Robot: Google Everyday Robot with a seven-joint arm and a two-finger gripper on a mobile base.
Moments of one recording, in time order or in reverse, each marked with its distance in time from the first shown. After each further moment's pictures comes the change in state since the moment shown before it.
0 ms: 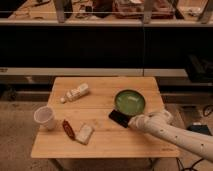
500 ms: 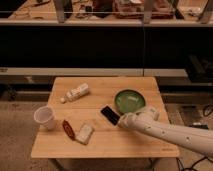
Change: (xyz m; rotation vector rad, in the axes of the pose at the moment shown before) arm -0.022 -0.055 0.020 0.024 -0.031 -0.069
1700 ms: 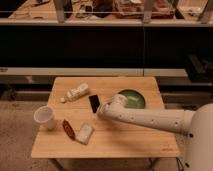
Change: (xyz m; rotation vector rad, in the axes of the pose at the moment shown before) arm 0.004 -0.129 0.074 0.039 0.014 -0.050
